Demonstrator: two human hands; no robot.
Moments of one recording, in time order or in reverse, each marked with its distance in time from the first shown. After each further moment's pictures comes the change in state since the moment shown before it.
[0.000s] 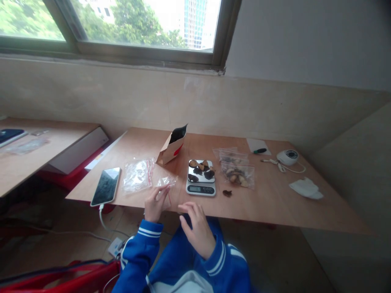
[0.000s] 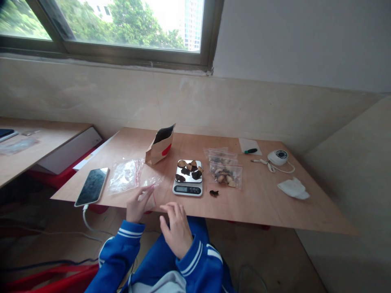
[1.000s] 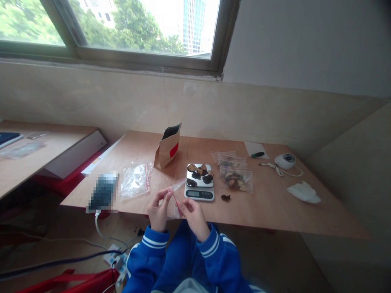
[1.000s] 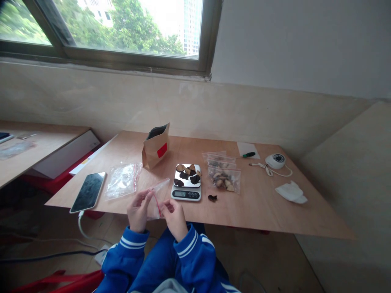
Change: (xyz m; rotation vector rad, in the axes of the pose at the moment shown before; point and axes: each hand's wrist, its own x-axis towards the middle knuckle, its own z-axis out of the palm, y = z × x) left_hand -0.005 0.039 0.019 -0.372 0.190 -0.259; right_hand 0.048 0.011 0.014 0.836 0.022 0.468
